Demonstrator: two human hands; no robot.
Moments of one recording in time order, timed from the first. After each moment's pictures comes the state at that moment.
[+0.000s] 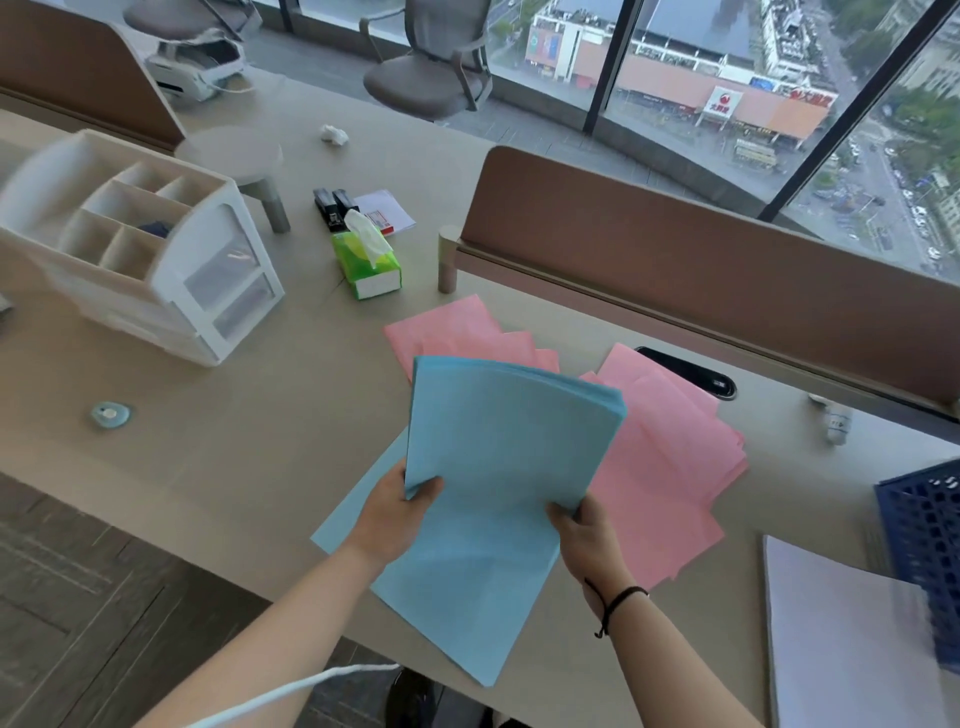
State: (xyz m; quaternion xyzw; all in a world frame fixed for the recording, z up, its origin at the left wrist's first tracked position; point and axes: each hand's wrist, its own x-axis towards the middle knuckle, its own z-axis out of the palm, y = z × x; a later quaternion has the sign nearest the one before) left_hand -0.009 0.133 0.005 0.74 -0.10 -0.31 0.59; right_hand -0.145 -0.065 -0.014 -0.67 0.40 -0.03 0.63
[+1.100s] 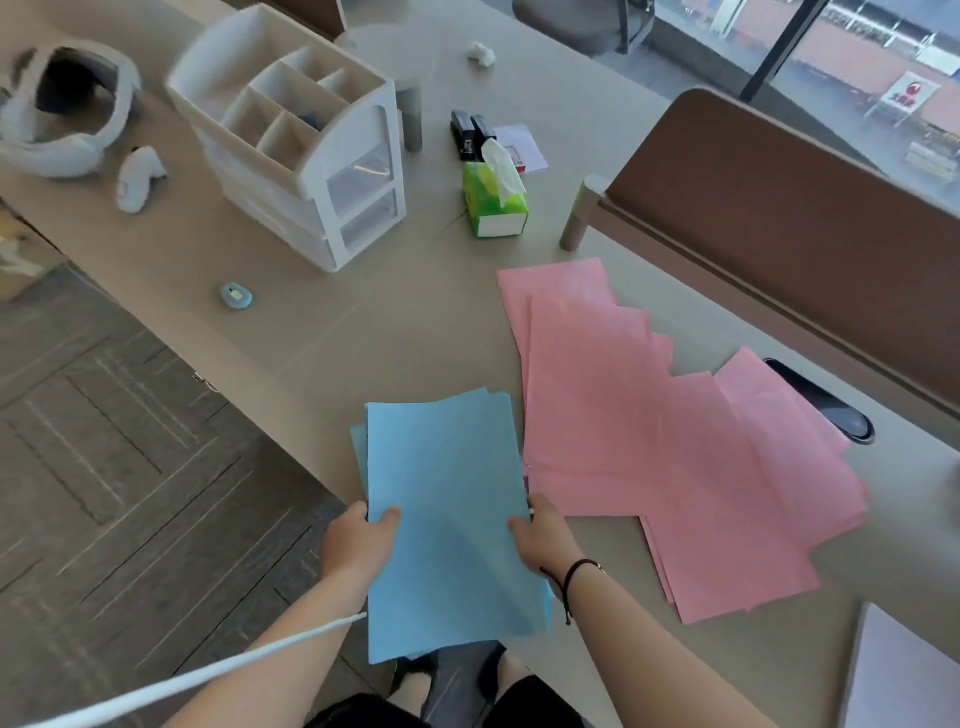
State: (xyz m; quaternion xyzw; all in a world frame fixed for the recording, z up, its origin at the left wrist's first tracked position) left_hand -0.055 0.255 -0.066 0.82 0.28 -0.29 0.41; right_hand -0.095 0.031 -0.071 -0.77 0.33 0.27 0.47
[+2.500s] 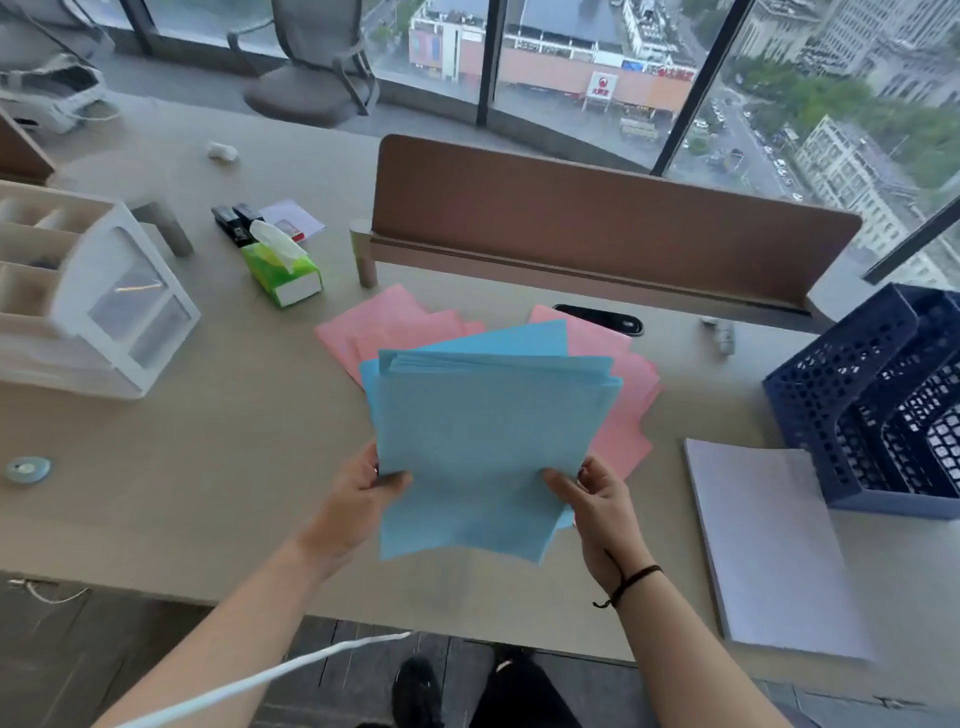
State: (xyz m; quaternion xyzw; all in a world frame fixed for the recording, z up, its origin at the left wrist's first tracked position) left_hand -0.031 0.147 0.021 0.64 -0.21 -0.38 0.64; right_hand -0.223 -0.049 0.027 -0.53 0.38 -0.22 0.73
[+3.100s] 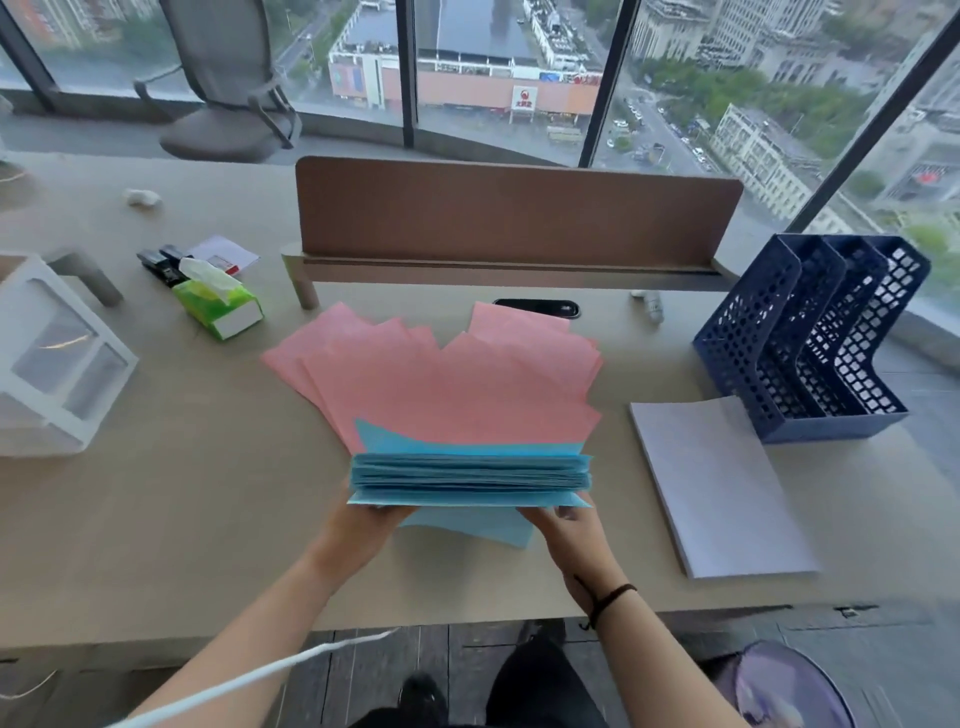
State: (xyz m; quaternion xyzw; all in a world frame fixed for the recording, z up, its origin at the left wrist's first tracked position) left_hand -0.084 0.133 0.048 0.76 -0.27 -0.37 0.46; right_hand -0.278 -0.010 0.020 -0.58 0.39 -0.26 0.67
